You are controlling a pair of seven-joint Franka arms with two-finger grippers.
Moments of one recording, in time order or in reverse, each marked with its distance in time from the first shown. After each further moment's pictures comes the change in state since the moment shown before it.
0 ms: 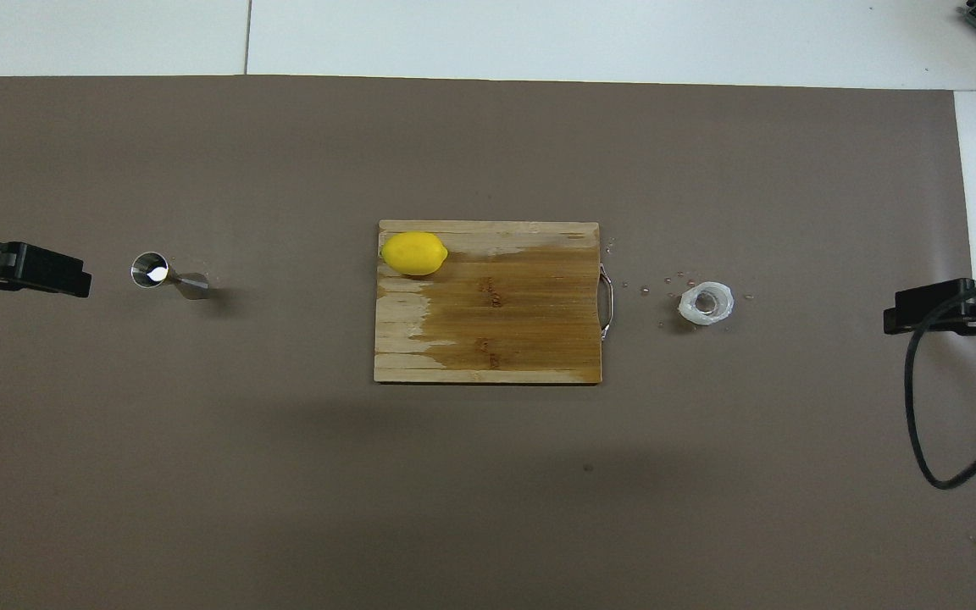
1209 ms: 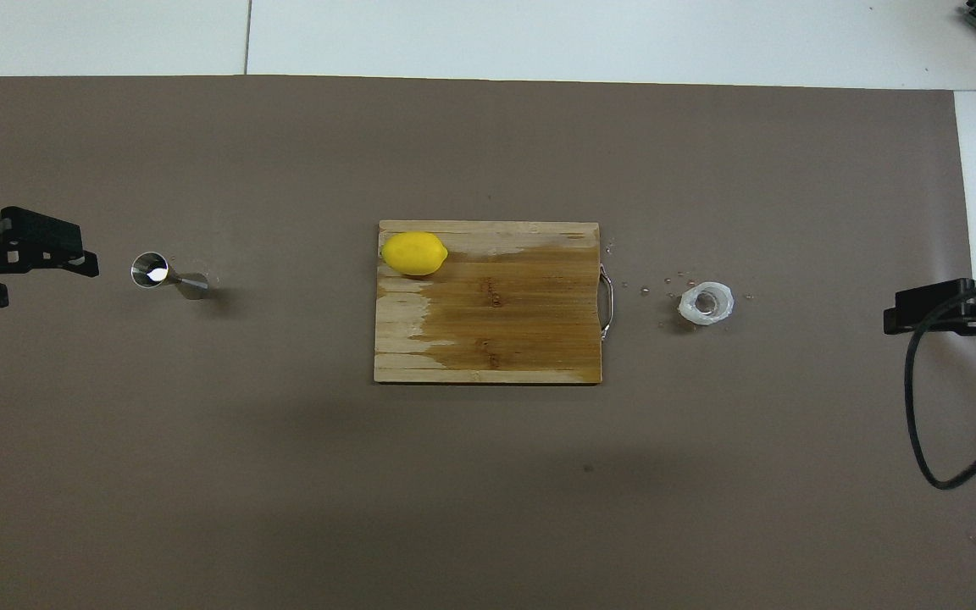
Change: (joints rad) left arm 0.068 0.042 0.005 -0.007 -0.128 0.008 -0.363; right arm 0.000 0.000 0.000 0.000 0.000 0.000 0.000
